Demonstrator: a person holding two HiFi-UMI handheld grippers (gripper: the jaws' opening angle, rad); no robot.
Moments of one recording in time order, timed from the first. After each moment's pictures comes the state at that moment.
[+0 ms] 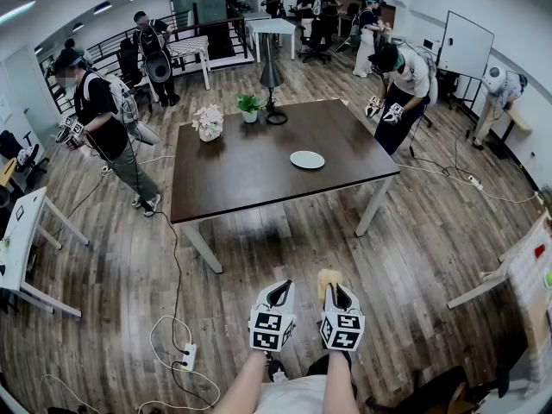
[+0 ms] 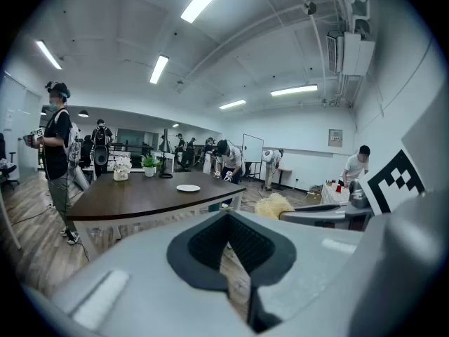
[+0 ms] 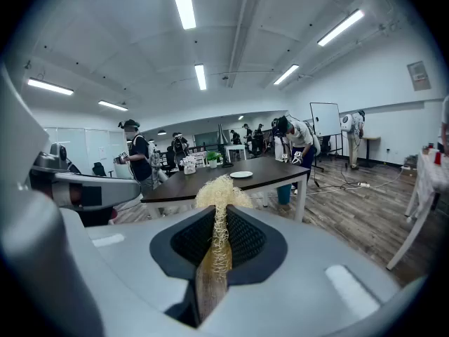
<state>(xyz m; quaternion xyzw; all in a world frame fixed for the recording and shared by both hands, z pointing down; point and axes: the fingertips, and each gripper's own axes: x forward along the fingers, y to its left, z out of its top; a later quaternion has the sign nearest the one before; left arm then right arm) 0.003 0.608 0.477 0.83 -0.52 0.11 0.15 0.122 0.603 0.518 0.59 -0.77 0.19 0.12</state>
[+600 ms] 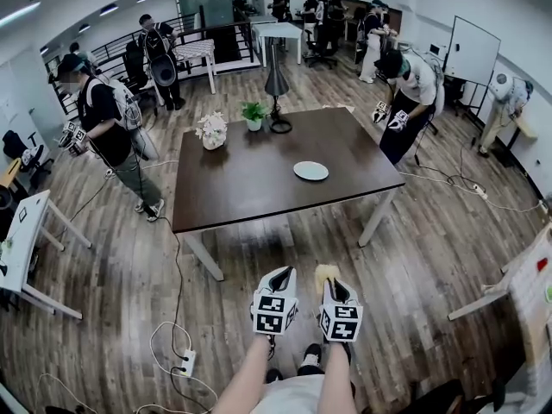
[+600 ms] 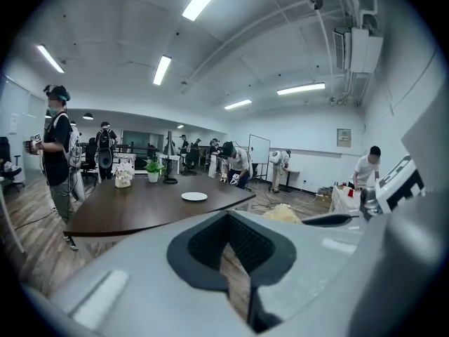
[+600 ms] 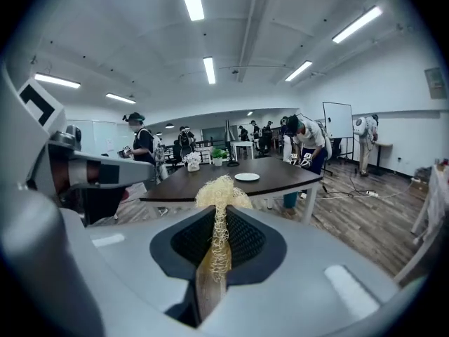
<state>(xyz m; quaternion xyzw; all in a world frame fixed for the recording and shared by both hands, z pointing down) 0.006 0.516 0.453 0.82 -0.54 0.11 0.14 0.117 0.527 0.503 0.56 -0.79 0.18 0.14</state>
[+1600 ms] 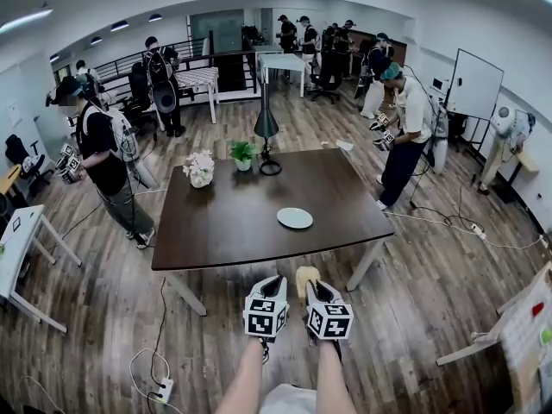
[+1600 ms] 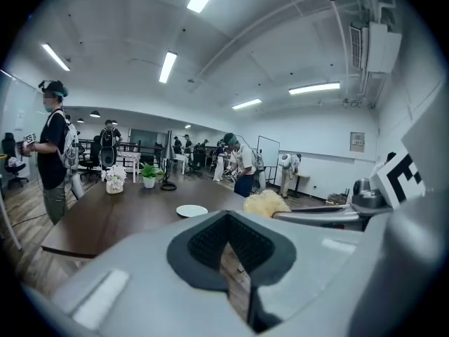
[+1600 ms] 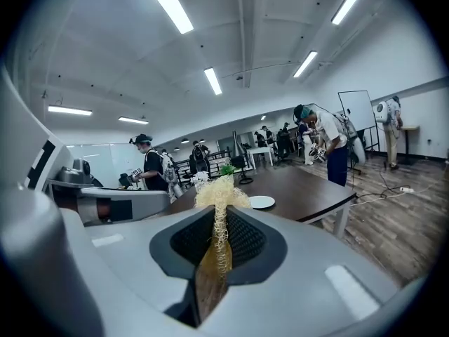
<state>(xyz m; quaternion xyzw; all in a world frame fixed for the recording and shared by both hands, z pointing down) 0.055 0.371 0.423 0.80 -0.56 0.11 0.15 0.138 0.363 0.452 0.49 -0.84 0.20 0.08</state>
